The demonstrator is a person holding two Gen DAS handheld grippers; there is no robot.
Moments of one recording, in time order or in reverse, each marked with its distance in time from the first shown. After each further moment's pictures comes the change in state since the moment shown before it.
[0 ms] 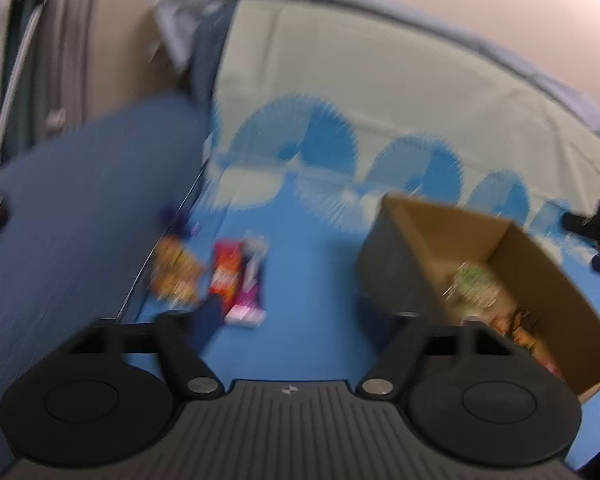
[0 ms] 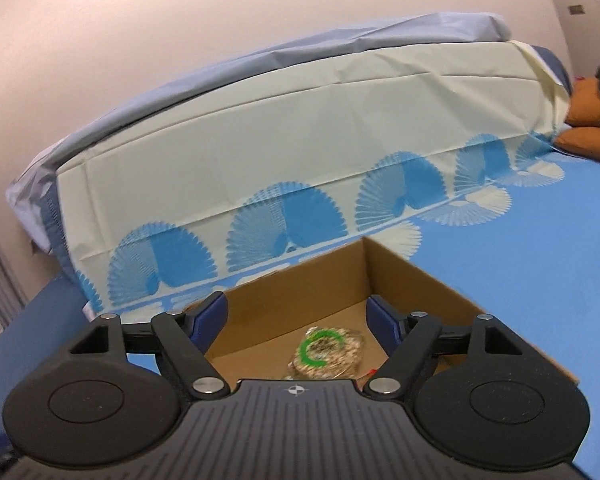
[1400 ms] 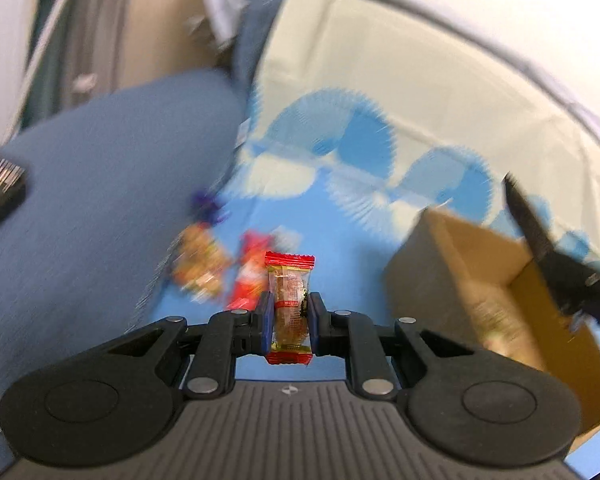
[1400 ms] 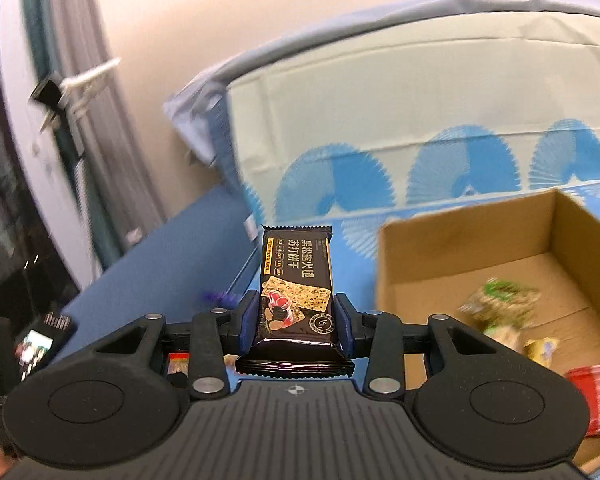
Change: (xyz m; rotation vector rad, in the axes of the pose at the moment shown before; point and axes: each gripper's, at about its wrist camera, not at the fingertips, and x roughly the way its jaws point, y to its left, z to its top) left arm 0.012 0.016 0.030 -0.105 -0.002 0.003; right arm -0.020 0.090 -0.022 -0.106 0.178 0.416
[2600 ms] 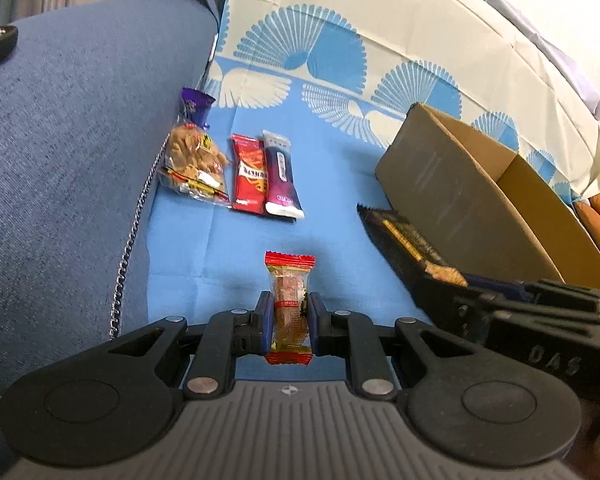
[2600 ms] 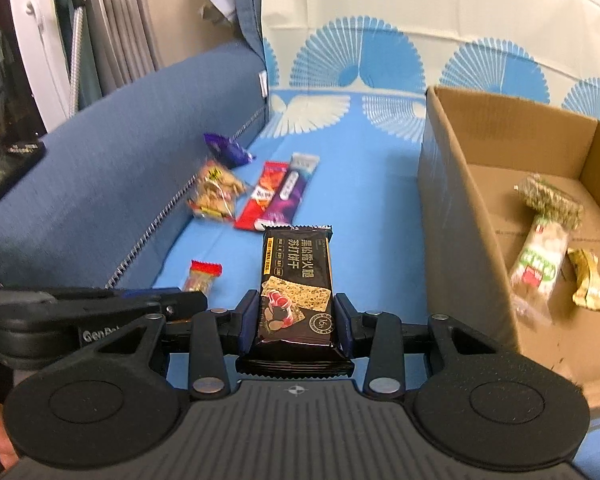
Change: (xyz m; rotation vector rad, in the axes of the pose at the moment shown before) left arm 0.025 0.068 -0.062 0.089 0.200 -0.140; right arm 0.057 0.066 -0.089 -0.171 0.332 -0.085
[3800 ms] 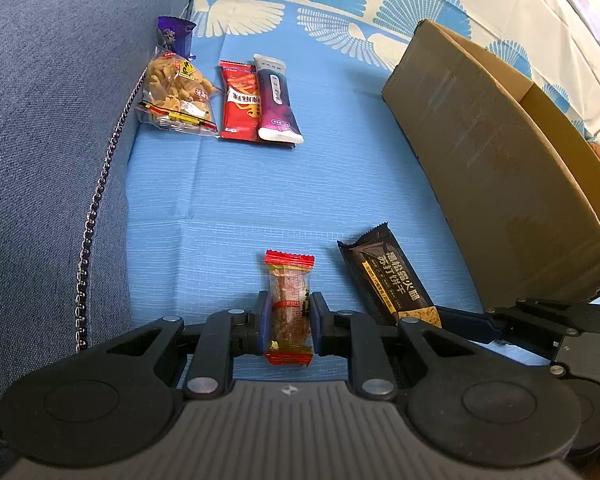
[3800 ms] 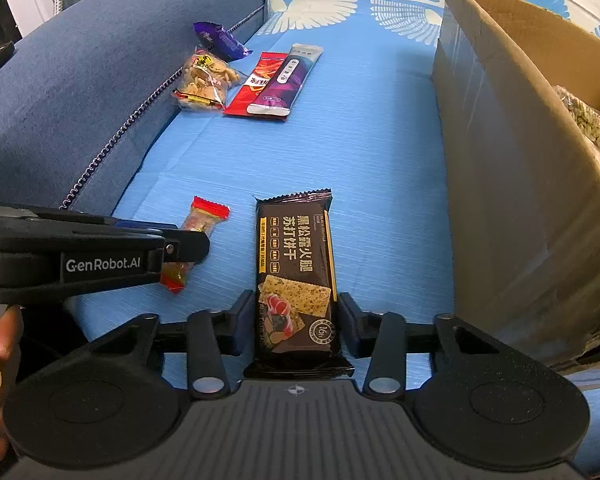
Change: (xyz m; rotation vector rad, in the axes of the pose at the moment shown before) left arm 0.035 -0.006 -0.004 0.056 0.232 0.022; right arm 0.046 0.000 -0.037 -0.030 0.272 -0.026
